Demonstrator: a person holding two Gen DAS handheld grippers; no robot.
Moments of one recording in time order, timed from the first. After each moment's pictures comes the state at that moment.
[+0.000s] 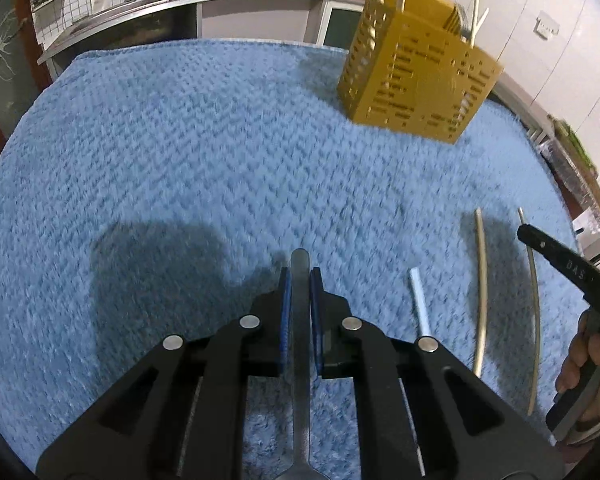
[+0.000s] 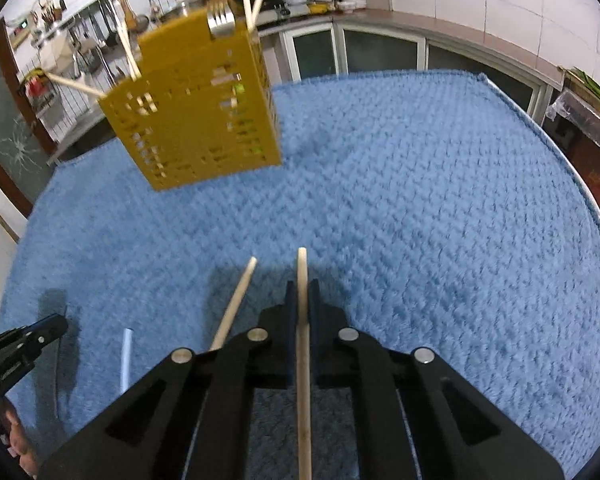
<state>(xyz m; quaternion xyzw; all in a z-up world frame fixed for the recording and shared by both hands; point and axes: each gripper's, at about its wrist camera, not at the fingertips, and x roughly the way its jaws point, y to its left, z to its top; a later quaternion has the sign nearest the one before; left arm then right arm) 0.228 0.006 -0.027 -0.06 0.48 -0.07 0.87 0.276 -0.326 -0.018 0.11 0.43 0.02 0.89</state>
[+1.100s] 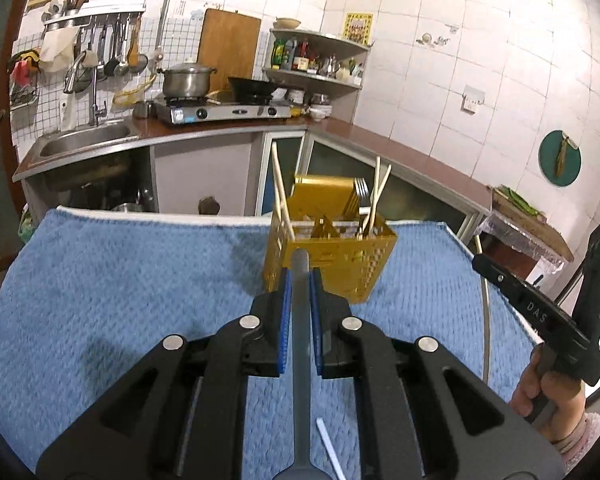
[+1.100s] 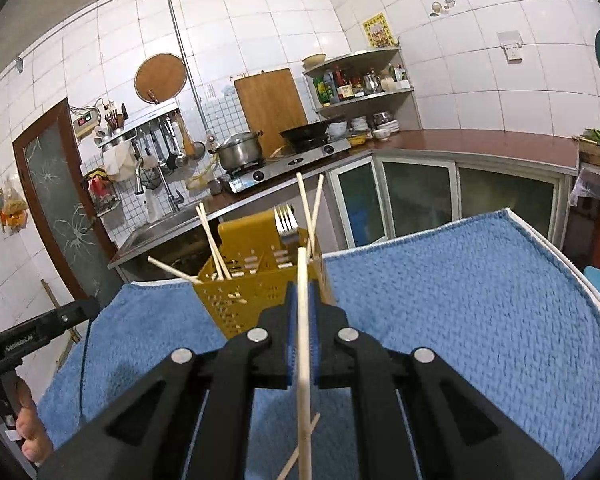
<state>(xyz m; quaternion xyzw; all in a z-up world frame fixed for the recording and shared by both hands) 0.238 -0.026 0.107 -0.05 0.27 -0.15 0.95 0.273 -0.347 0.085 0.16 0.20 0.08 0.96</state>
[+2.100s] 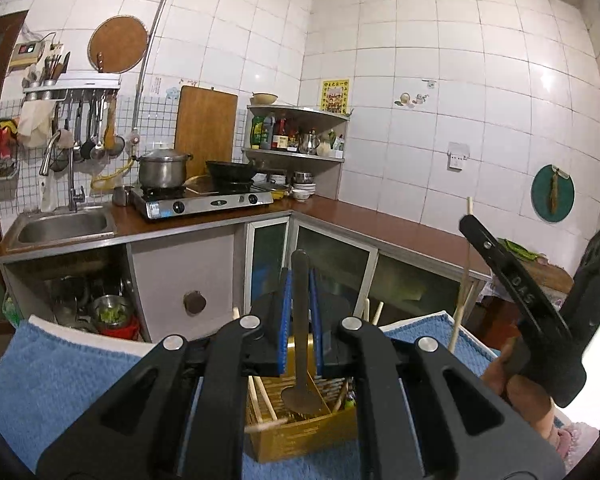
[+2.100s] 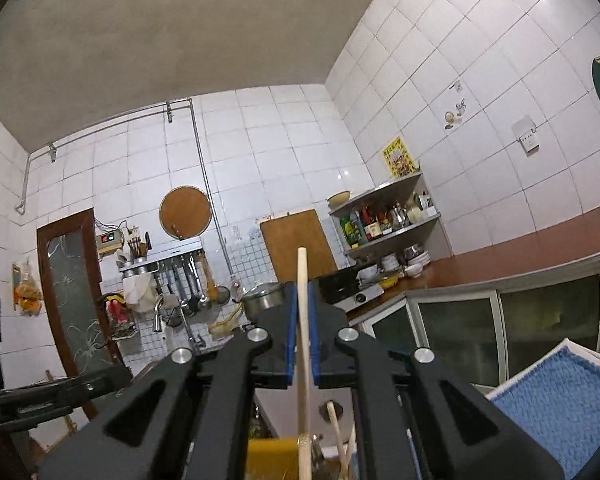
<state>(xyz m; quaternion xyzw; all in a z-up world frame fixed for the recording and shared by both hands) 0.335 -0.073 0.176 -0.03 0.13 -0.17 0.98 0.357 -0.348 0.158 0.20 -0.08 0.09 0.97</state>
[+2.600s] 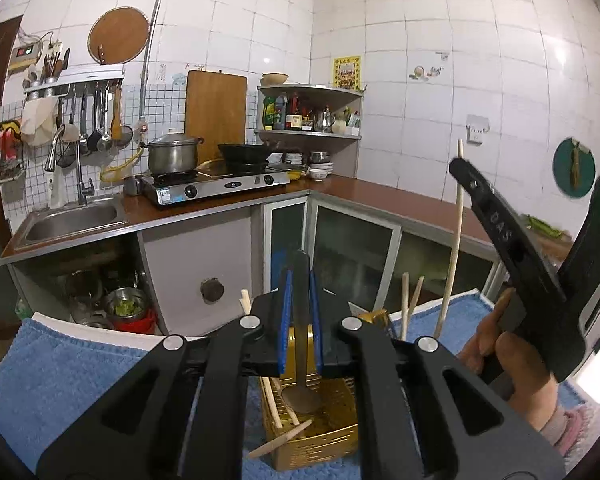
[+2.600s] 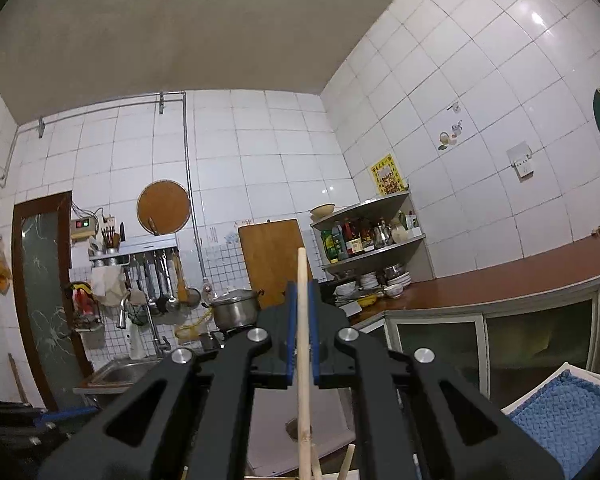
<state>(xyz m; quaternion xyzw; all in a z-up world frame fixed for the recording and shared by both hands) 0.372 -0.084 0.134 0.00 0.16 -0.14 0.98 0.412 -0.322 0.143 0.15 -0.10 0.04 0.98</state>
